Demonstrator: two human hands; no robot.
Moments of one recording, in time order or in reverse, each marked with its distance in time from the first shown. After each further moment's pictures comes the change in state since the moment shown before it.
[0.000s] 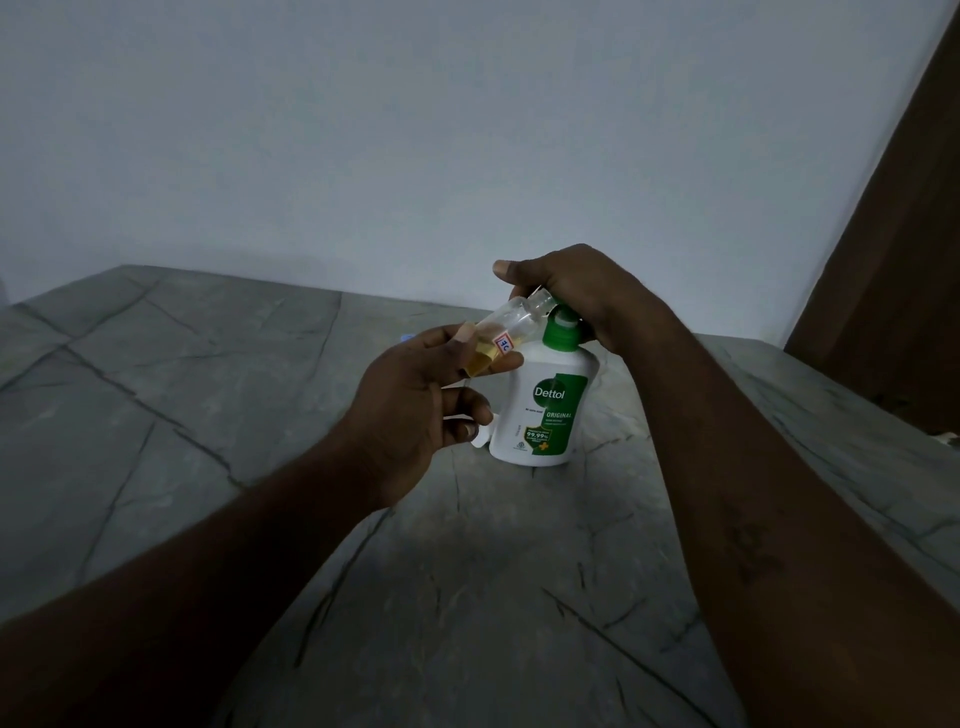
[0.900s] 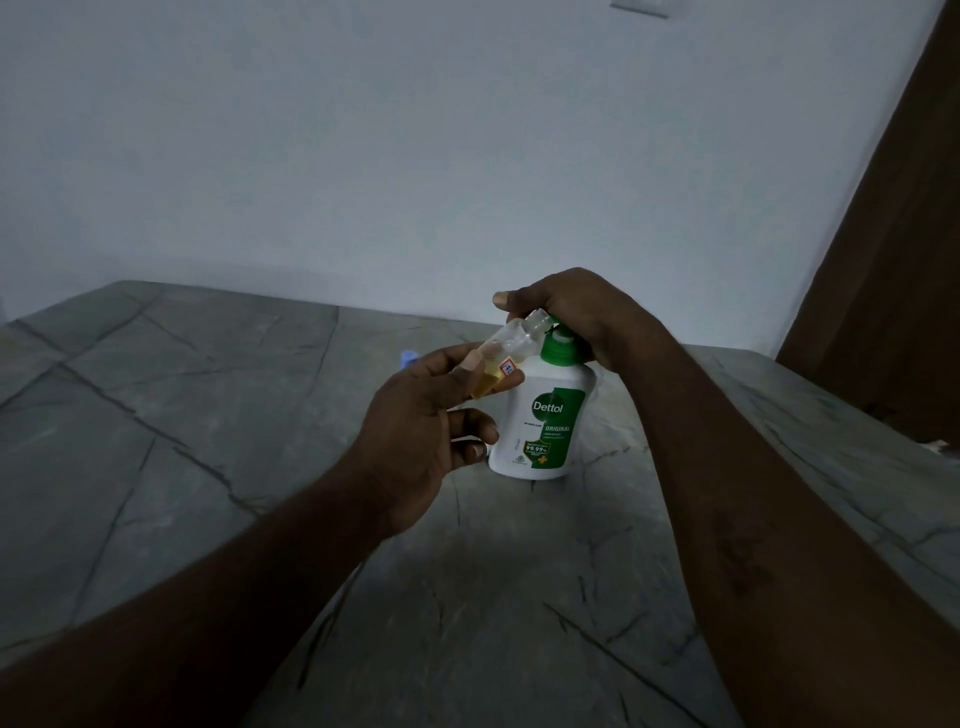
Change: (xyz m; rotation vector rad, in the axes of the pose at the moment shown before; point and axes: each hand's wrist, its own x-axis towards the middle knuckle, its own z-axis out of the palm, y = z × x) left_hand -0.003 -0.005 0.007 -0.050 0.030 -0.011; right_hand 0.001 0.004 0.002 0.064 -0.022 0.076
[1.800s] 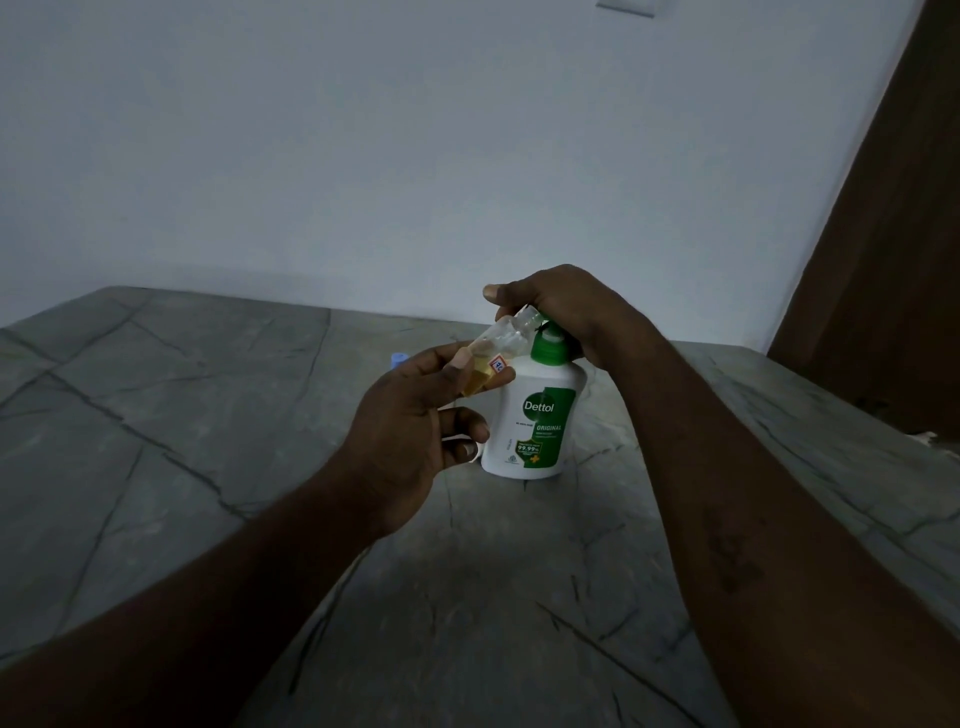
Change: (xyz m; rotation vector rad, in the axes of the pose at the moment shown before) left_hand 0.000 0.002 0.002 -0.003 0.023 -0.006; right_hand -0.005 -0.004 -0.001 -0.033 0.008 -0.039
